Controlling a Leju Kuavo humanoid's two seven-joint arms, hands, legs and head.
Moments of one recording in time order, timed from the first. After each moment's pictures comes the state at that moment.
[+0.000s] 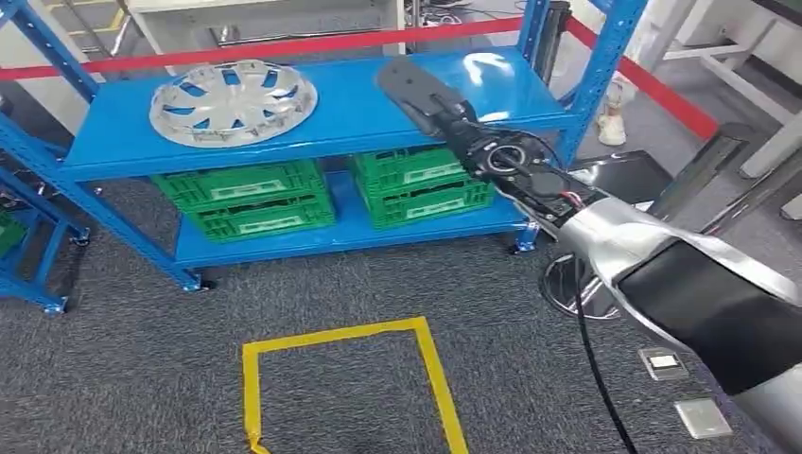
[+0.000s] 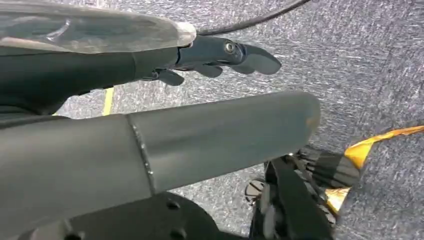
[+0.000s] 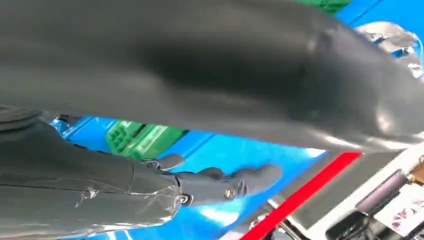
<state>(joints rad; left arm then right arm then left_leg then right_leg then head) -0.10 0.12 -0.98 -0.21 1.16 0.14 0.03 -1.12 -0.08 0.90 -0.75 -0.45 -0.11 0.03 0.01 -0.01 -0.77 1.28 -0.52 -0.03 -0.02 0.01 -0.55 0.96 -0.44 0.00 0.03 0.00</state>
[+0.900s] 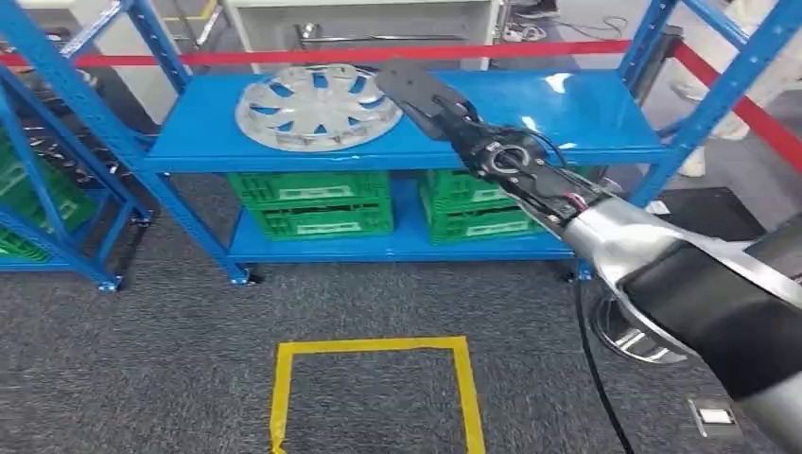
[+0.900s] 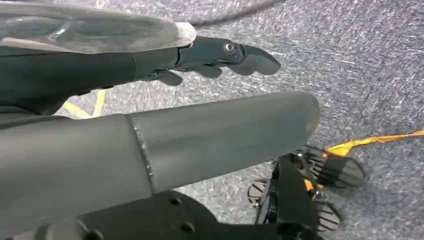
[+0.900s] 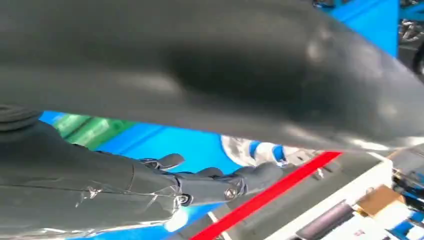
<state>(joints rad) -0.10 0.12 -0.98 -0.21 1.15 0.14 0.01 -1.13 -0.07 0.90 -0.76 -0.41 -0.10 0.04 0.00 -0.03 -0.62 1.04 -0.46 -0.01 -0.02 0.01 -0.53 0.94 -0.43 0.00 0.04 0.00</state>
